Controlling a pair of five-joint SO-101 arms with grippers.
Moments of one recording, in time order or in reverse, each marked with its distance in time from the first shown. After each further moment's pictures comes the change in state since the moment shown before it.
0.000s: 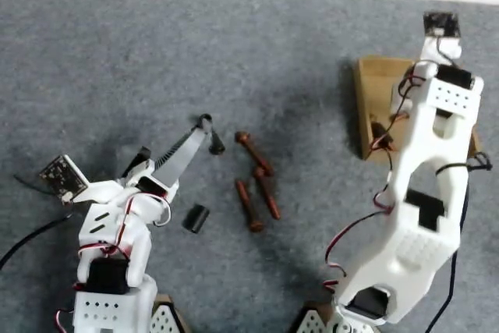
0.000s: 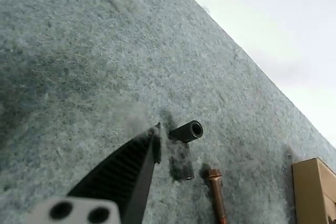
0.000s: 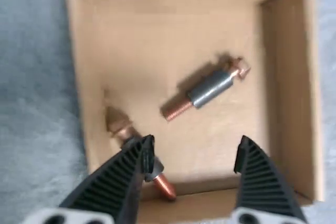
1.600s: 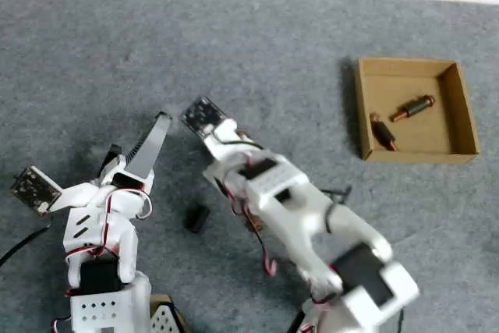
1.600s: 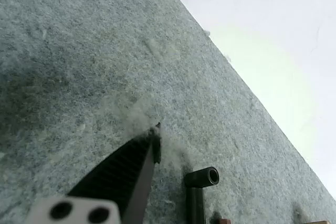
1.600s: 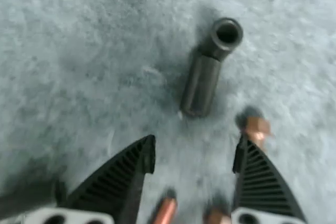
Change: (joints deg) left arm -10.1 0.0 0.0 -2.5 2.1; right arm -54.4 -18.1 57.2 -43.4 -0.8
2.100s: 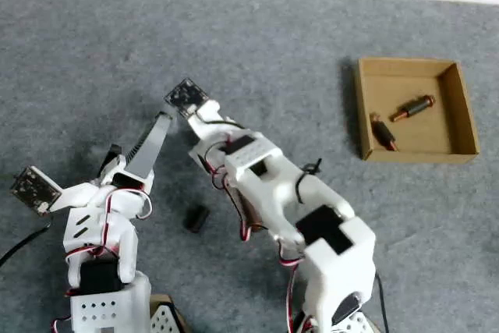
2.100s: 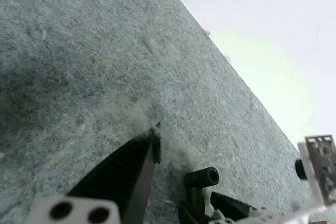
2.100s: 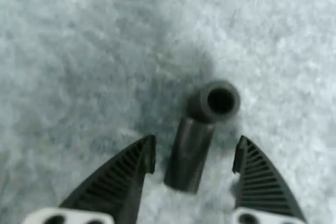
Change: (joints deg) left arm 0.0 0.0 0.0 0.0 0.1; right arm 0.0 18.7 -20.0 0.0 0.0
